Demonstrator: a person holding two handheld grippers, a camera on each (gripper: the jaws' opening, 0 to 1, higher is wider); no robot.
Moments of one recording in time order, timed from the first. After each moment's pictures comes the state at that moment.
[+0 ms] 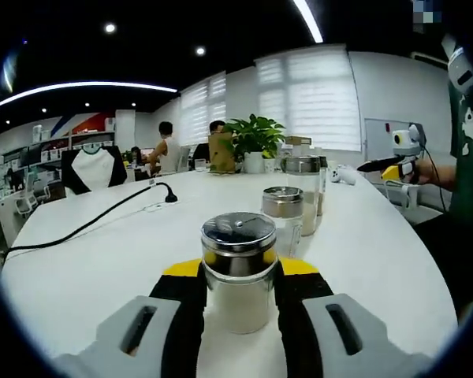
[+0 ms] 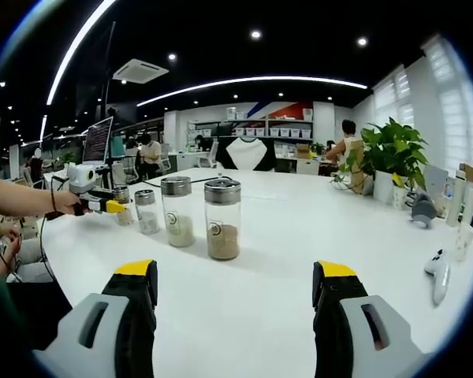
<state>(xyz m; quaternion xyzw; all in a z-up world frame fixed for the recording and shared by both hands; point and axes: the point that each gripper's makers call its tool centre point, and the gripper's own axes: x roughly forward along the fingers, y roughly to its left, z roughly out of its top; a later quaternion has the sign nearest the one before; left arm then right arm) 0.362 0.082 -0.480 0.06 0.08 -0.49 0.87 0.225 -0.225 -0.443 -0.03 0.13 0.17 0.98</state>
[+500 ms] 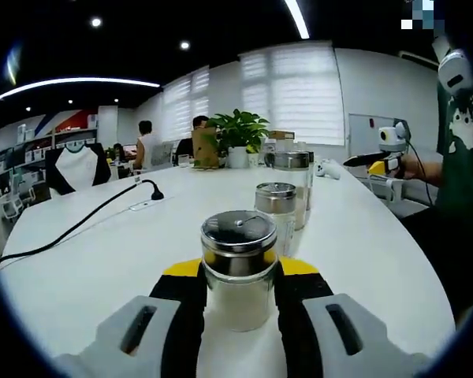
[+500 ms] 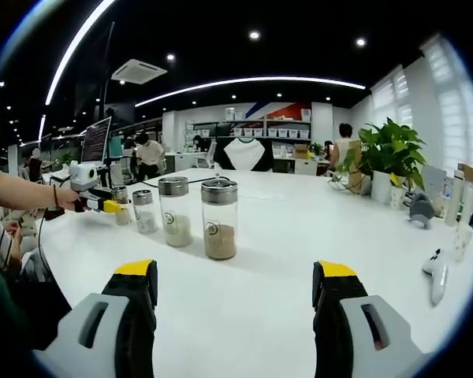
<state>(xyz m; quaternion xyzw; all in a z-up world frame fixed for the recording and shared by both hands) 0.361 0.081 -0.481 0.06 0.09 -0.53 0.84 0.224 -0.228 -0.444 -0.03 0.13 0.17 0.98</state>
